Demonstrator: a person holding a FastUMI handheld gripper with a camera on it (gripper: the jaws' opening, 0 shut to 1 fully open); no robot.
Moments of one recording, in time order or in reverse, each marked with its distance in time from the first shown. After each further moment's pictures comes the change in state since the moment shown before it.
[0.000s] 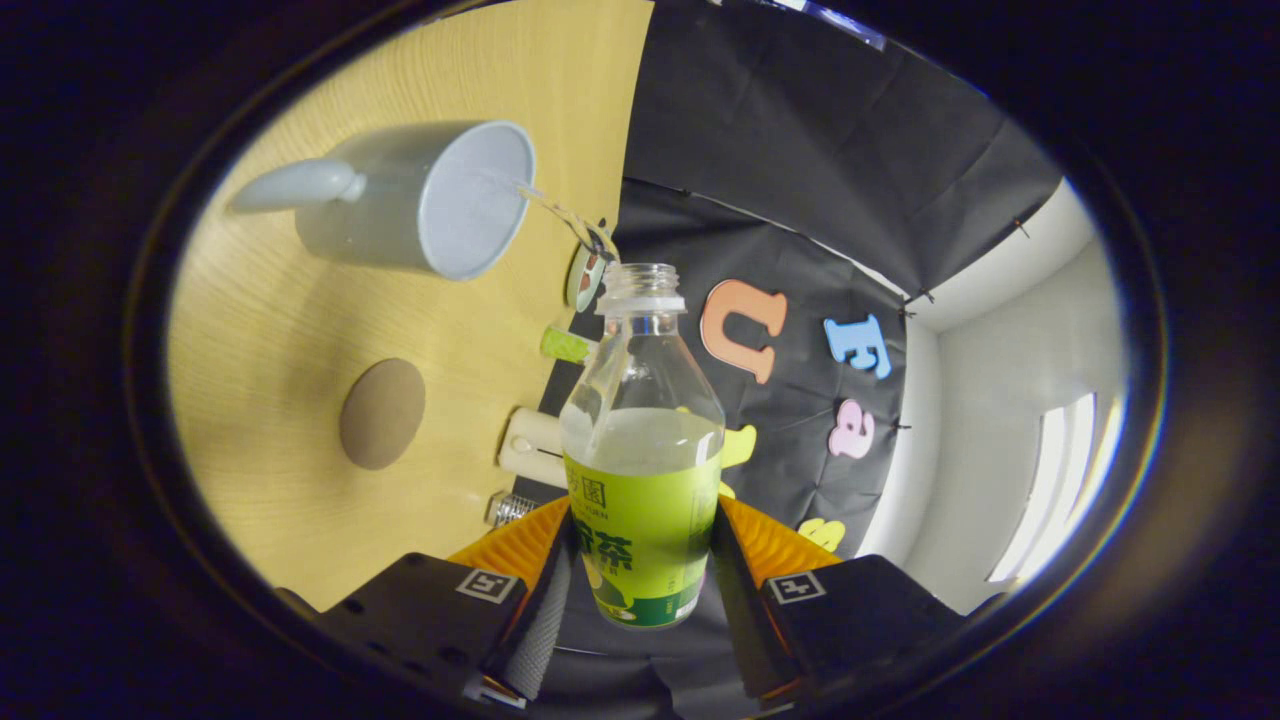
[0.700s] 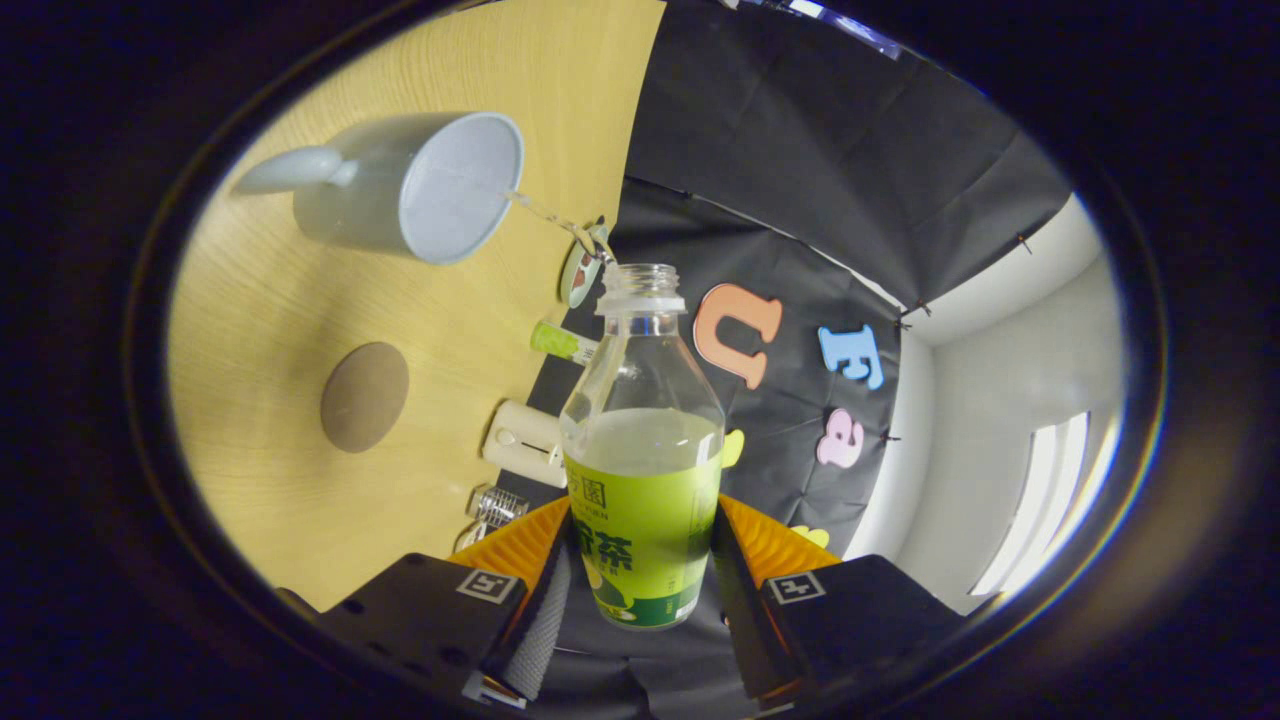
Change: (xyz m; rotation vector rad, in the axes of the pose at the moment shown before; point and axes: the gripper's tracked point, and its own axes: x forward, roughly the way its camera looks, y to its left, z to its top) arm 0.001 -0.010 0.001 -0.055 -0.003 -0.032
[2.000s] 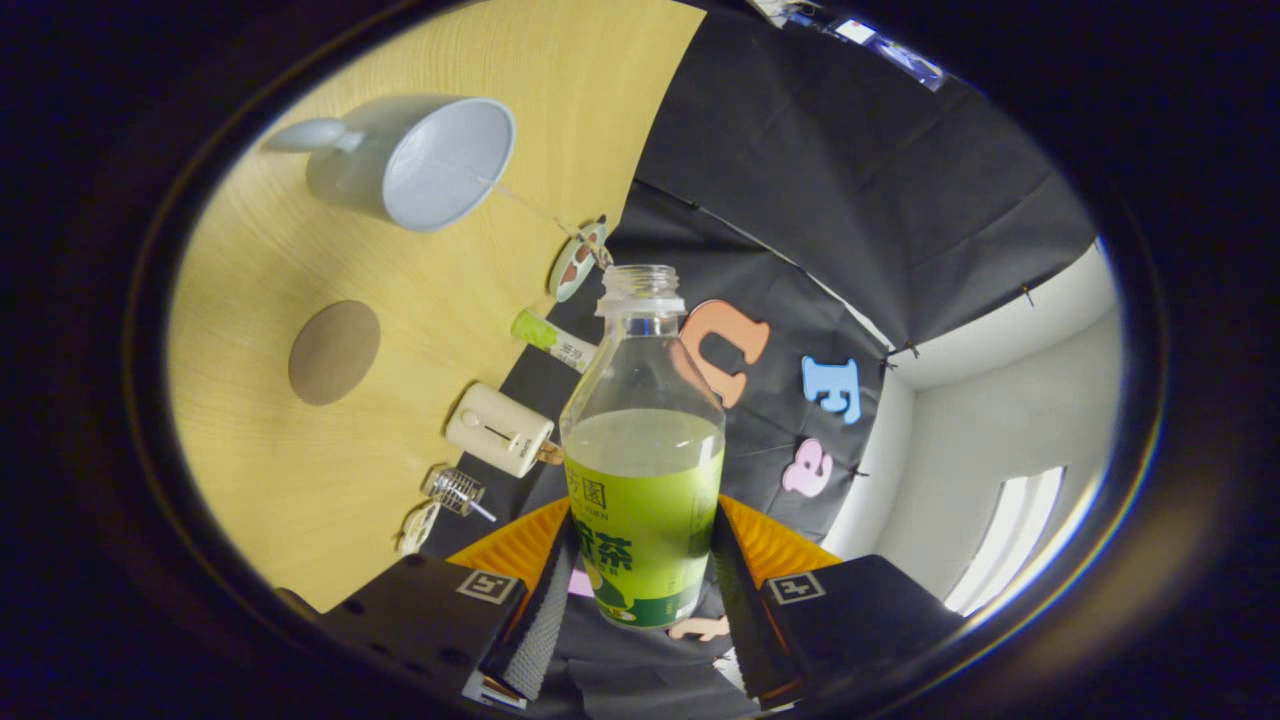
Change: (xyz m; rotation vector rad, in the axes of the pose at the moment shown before) arm 0.016 -0.045 -0.002 -0.133 -0.034 -0.063
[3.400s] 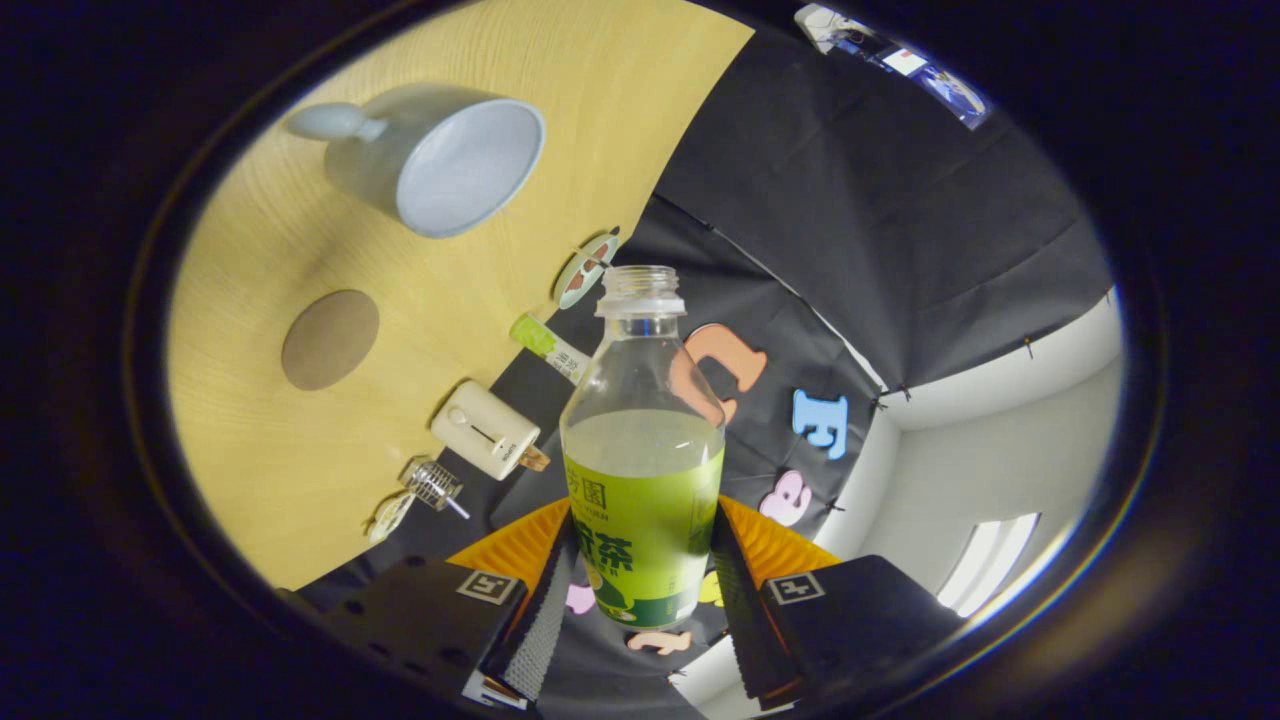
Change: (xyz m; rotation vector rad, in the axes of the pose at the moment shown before) arm -0.001 -0.012 0.023 -0.108 -0.039 -0.030
